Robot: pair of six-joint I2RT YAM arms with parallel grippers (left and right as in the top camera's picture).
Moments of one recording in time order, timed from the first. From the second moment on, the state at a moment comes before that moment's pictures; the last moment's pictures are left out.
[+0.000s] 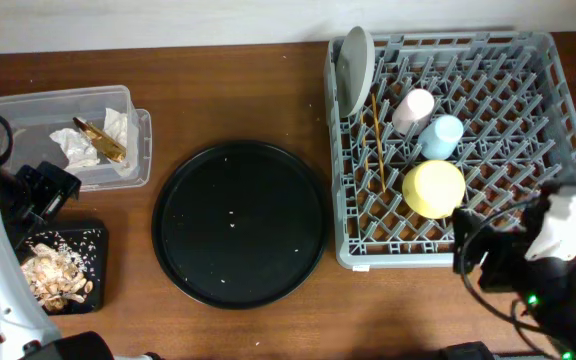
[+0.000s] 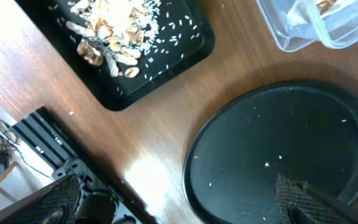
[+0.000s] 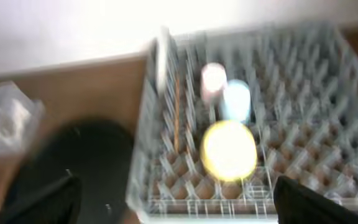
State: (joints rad) left arm 0.46 1.60 1.80 -1.69 -0.02 -0.57; right arm 0.13 0.70 1.34 -1.17 0.01 0.22
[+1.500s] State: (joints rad) left arm 0.04 0.82 0.68 -0.40 -0.04 -0.36; right arm -0.08 0.01 0.01 -0.07 -0.12 -0.01
